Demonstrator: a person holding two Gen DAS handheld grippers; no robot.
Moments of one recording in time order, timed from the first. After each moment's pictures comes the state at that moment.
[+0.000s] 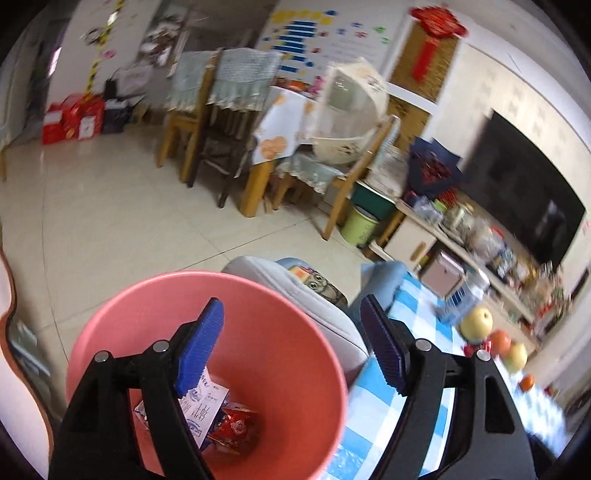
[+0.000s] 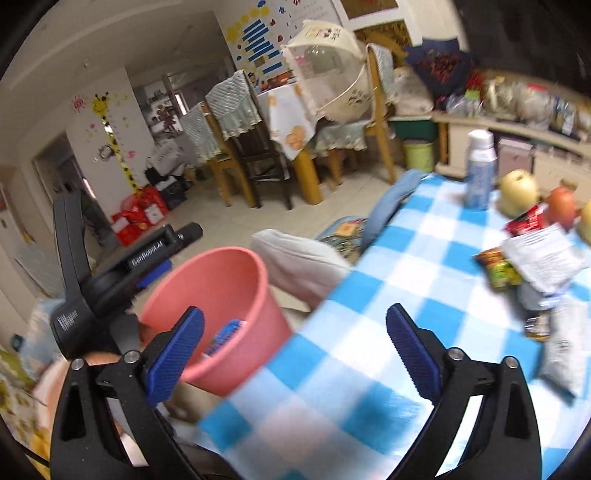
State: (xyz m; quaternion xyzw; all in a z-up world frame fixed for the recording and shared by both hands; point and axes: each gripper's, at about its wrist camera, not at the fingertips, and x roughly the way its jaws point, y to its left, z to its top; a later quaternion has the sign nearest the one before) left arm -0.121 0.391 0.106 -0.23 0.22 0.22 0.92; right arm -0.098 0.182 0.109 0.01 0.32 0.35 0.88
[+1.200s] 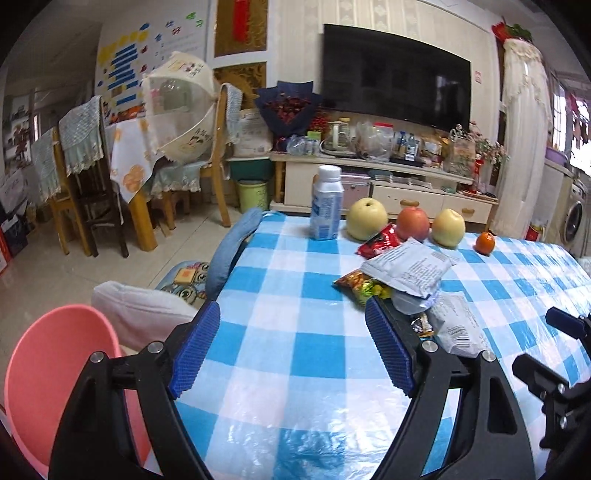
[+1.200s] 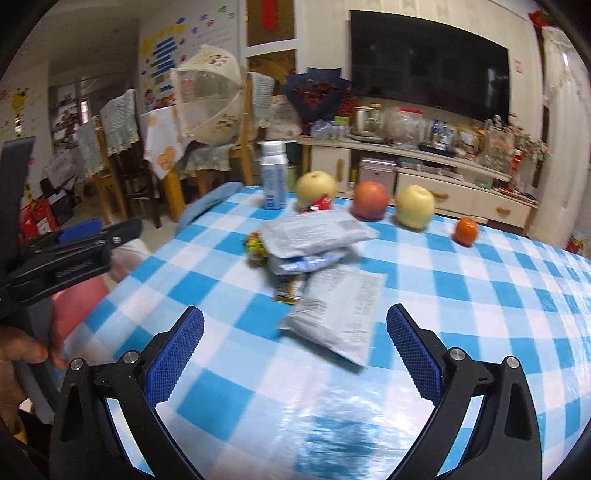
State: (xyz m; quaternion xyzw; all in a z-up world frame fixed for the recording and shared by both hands) left arm -0.065 0.193 0.100 -0.01 0.26 0.03 0.97; right arm -0.095 -0.013 0.069 -0.02 0.29 0.12 0.95
